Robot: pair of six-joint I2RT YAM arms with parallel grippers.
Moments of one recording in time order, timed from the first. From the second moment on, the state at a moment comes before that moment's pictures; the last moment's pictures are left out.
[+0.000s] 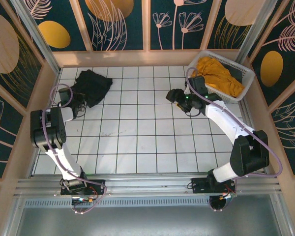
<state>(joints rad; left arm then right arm) 0.21 1.88 0.93 0.33 0.23 -1.27 0.36 1.48 1.14 -0.48 -0.37 0.81</state>
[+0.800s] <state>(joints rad) 0.22 1.92 0.91 0.42 0.33 -1.31 0.39 1.58 1.15 -0.45 -0.39 0.81</state>
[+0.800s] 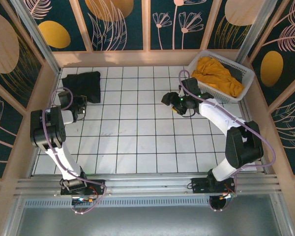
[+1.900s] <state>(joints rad) 0.08 1.00 0.60 -0.03 -0.33 -0.89 0.08 0.94 0.75 -0.19 0.03 0.68</state>
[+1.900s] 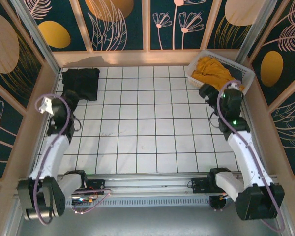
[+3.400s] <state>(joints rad) -0.01 1.52 0.21 1.18 -0.27 -0.15 -0.01 1.54 0.21 1.14 0.12 0.13</state>
